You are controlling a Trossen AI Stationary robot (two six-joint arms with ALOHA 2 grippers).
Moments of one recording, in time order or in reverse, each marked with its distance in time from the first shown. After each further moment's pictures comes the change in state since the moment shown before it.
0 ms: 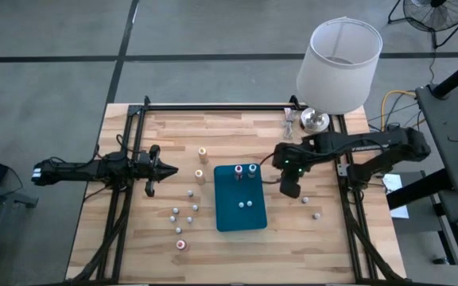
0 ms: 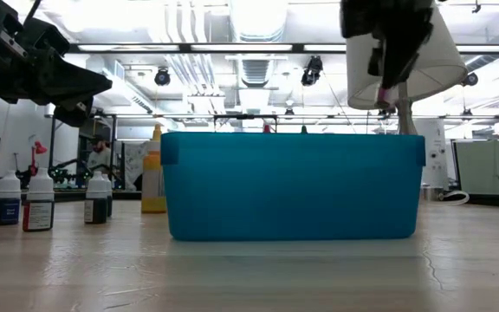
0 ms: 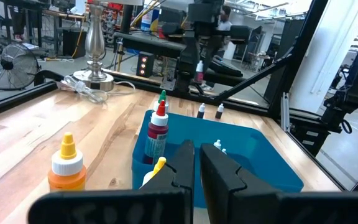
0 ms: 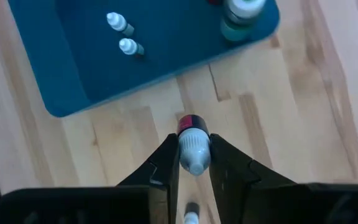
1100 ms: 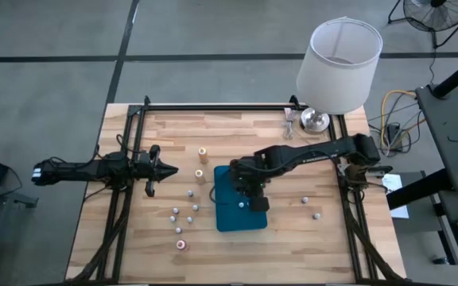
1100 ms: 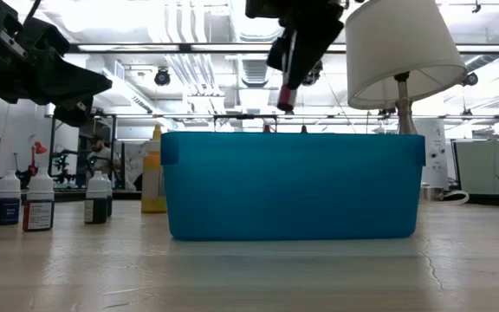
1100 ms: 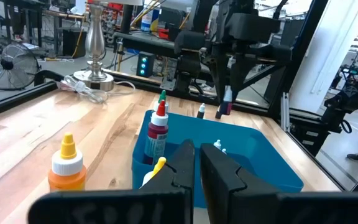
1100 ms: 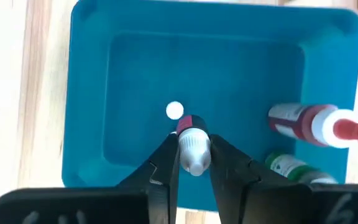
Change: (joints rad) left arm 0.000 0.000 0.000 0.000 0.000 0.000; right arm 0.082 0.498 0.488 0.002 -0.027 -0.349
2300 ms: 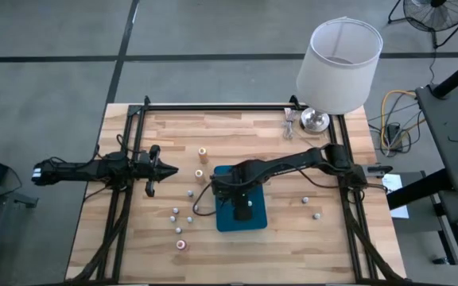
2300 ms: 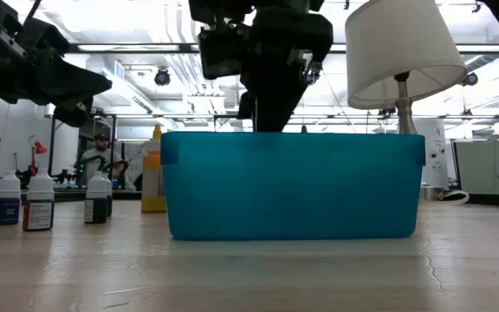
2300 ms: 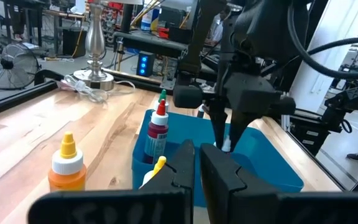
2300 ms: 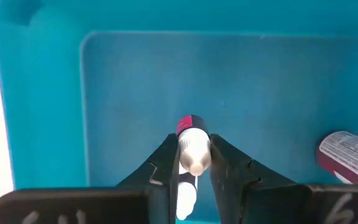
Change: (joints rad) left arm 0.000 0.000 0.000 -0.003 0.000 0.000; right arm 0.019 0.281 0.153 -0.004 -0.015 0.063
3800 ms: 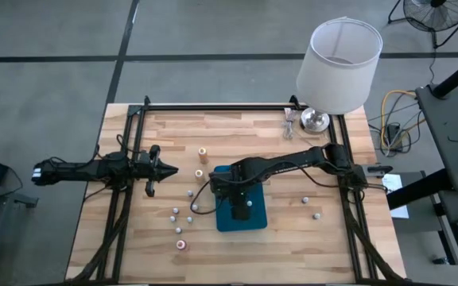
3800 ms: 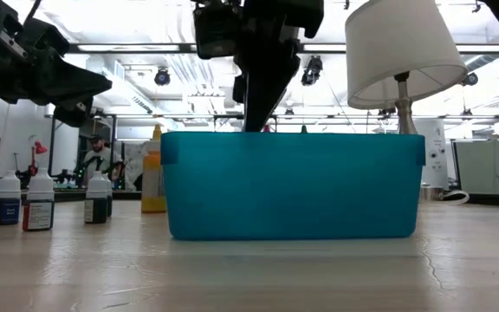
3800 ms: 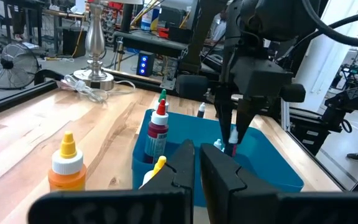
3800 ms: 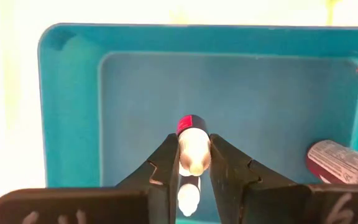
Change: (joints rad) left arm 0.000 0.000 0.000 0.000 0.000 0.000; right arm -0.002 -0.002 0.073 -0.041 -0.011 0.000
